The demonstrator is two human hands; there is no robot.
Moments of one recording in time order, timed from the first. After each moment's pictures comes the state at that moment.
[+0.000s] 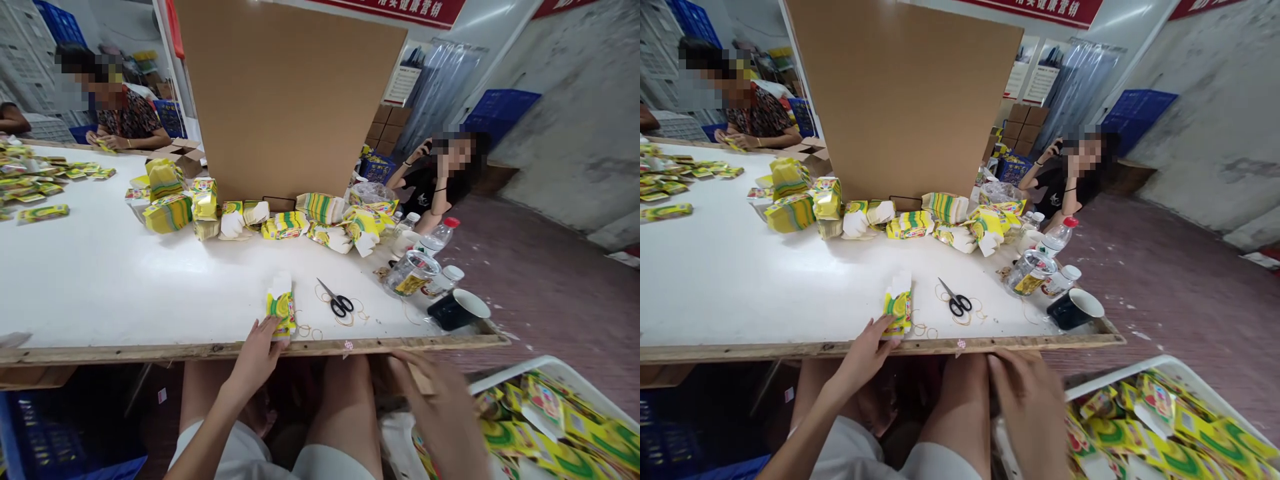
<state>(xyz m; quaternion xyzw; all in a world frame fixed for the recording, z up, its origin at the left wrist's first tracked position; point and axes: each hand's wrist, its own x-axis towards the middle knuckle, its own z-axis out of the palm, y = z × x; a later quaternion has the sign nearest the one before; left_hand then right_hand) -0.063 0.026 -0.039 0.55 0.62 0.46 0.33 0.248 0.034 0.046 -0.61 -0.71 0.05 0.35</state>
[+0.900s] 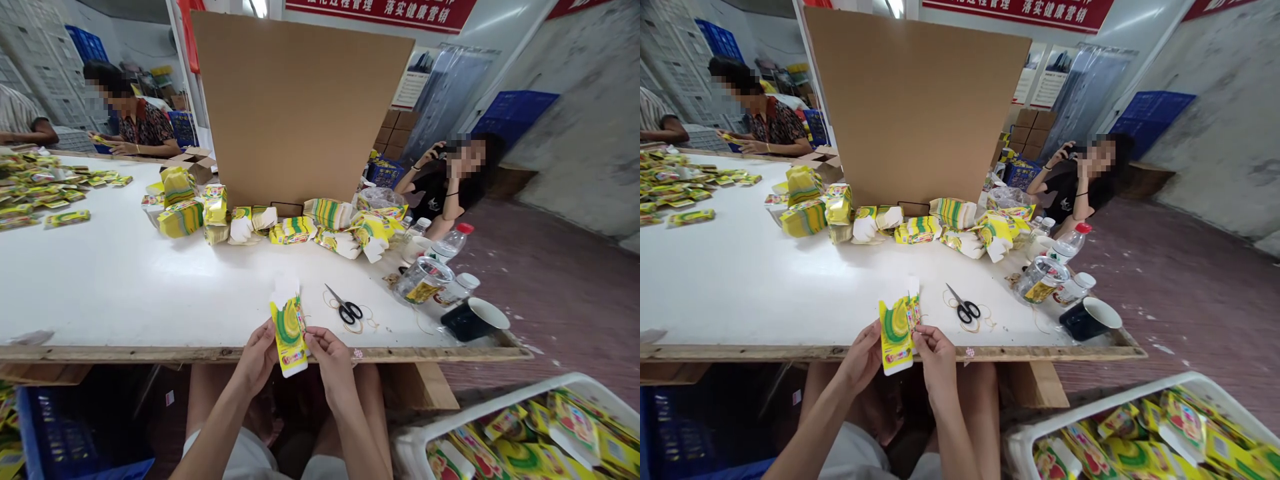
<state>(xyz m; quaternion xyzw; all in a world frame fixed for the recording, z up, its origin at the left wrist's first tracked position) -0.056 0.023 -0.016 0.26 0.39 0.66 0.59 0.089 0.059 -0.013 -0.45 -0.49 0.59 0.46</state>
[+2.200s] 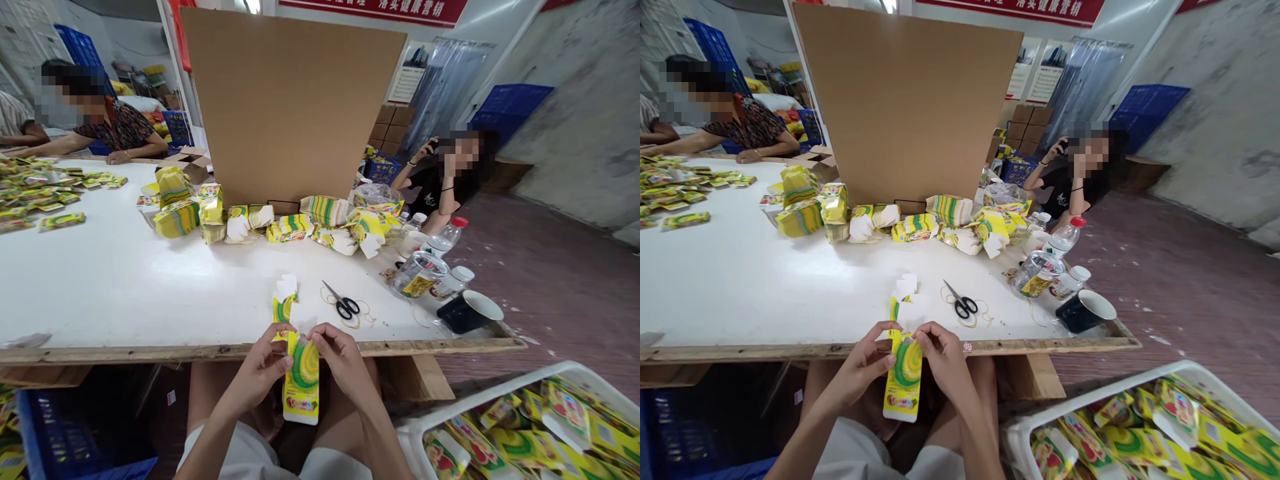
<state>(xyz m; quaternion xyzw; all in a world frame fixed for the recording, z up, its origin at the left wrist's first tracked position) -0.052 -0.004 0.008 0.41 0.33 0.56 0.65 0.120 0.061 0.025 -0.36 -0.63 0.56 0.40</state>
